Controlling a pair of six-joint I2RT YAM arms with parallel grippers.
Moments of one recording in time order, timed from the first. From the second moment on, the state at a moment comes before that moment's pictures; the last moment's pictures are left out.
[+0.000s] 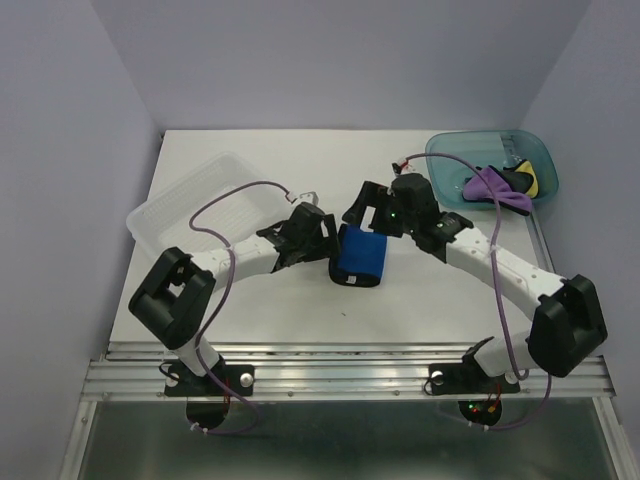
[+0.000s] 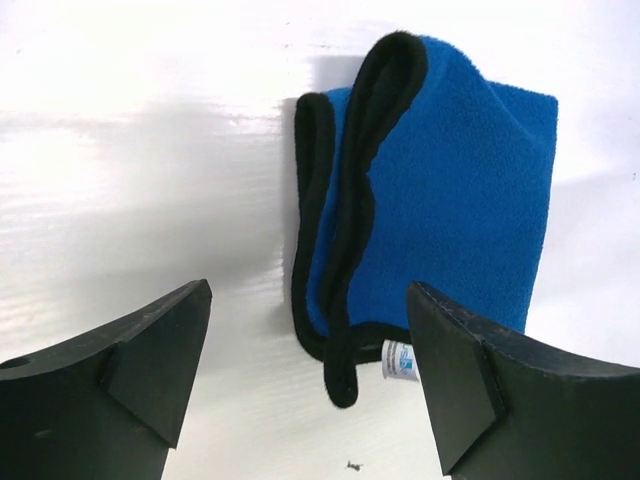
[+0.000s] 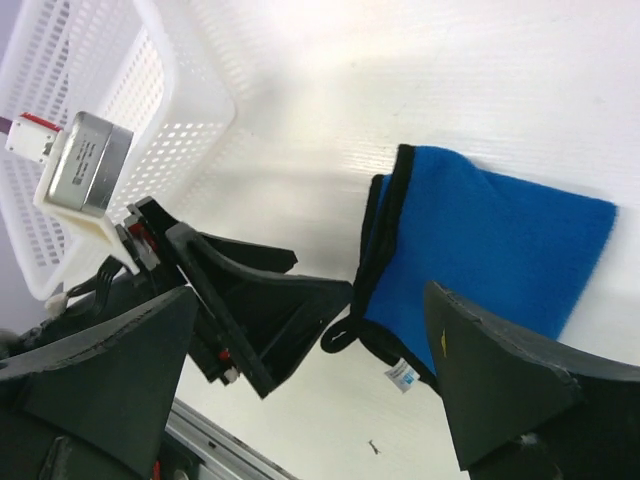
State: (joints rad) left arm -0.72 1.59 0.92 -0.14 -0.11 -0.76; right arm 0.58 1.43 1.06 -0.20 -0.03 0.72
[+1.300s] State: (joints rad) left arm -0.78 1.96 1.23 -0.15 -0.19 -0.61; right arm 0.48 1.22 0.82 -0.39 0.31 0.65
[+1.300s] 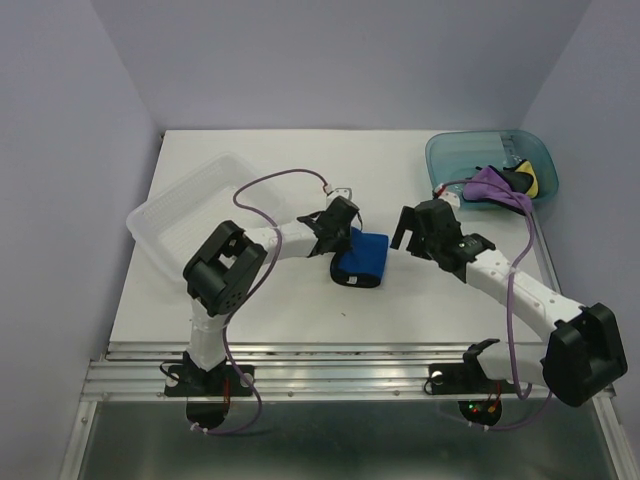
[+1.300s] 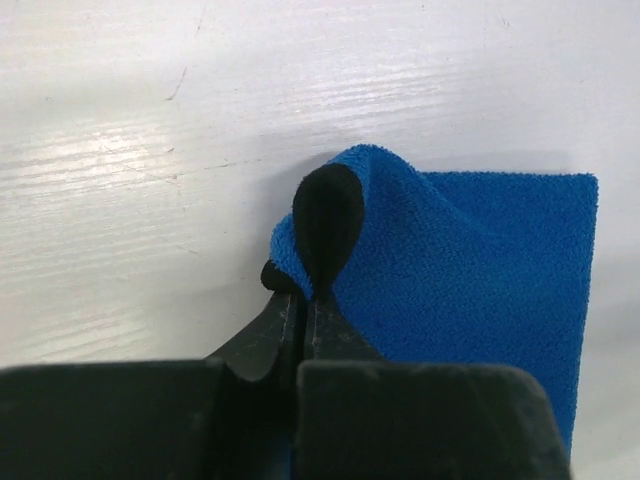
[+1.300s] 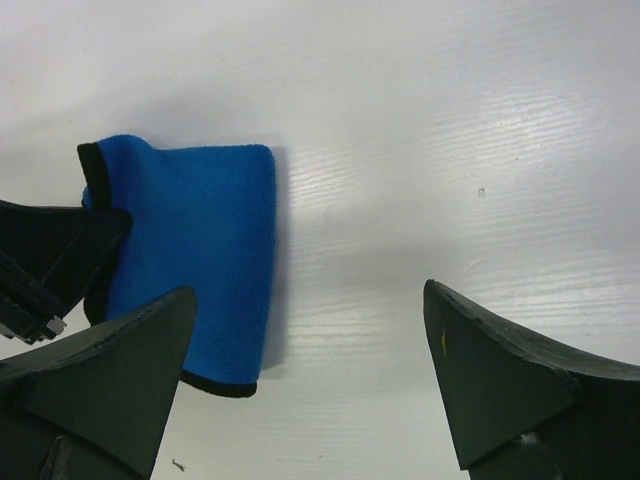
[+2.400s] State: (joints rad) left arm -0.72 1.58 1.19 -0.23 -0.39 -0.38; right arm 0.46 1.06 0.74 -0.36 0.37 0.64
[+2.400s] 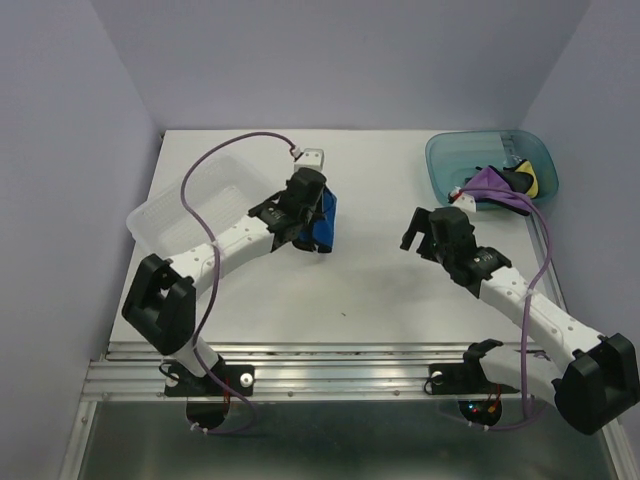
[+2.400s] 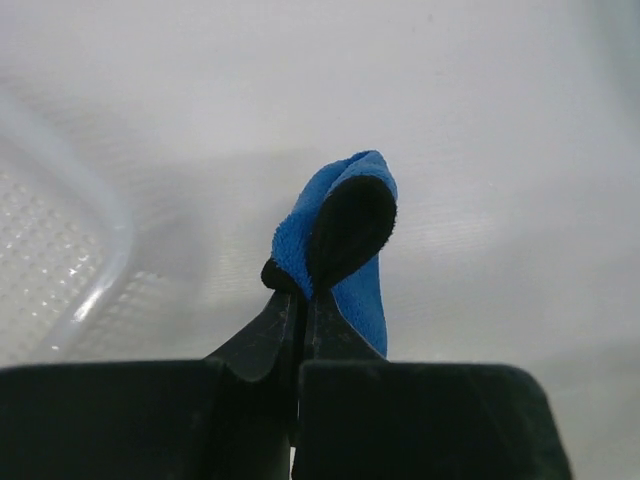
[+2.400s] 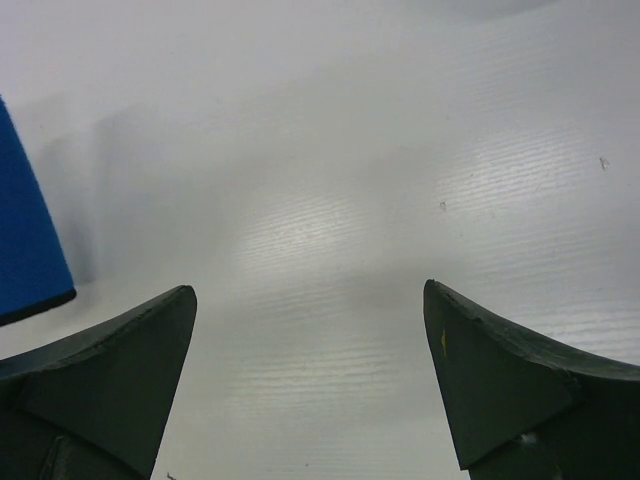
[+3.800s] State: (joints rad) left arm -0.25 1.54 1.35 -0.38 -0.46 -0.80; right arm 0.46 1.11 0.74 -0.33 0.39 0.64
